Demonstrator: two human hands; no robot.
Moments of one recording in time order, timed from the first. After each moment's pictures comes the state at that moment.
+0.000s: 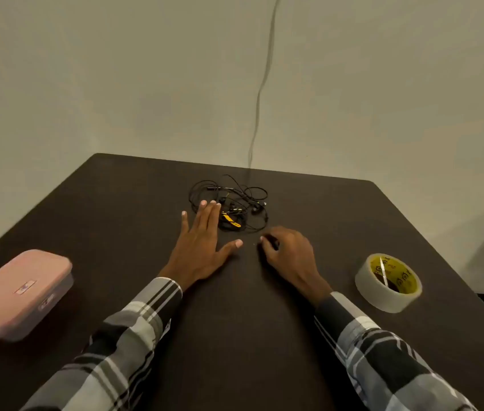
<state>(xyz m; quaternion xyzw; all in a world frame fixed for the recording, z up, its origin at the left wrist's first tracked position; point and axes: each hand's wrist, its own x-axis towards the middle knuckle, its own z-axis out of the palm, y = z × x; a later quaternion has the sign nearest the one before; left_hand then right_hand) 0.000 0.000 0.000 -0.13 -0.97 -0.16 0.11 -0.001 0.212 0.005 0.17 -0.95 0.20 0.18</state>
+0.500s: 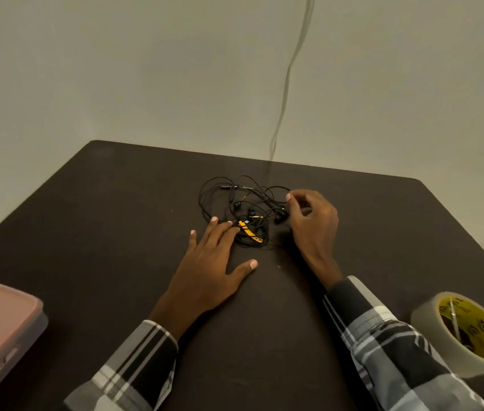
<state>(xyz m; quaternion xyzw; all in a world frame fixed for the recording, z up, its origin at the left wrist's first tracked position) -0.018 -0.011 -0.009 -0.12 -0.97 -0.22 0.06 -0.106 0.186 0.005 0.06 -0.85 0.40 0.34</state>
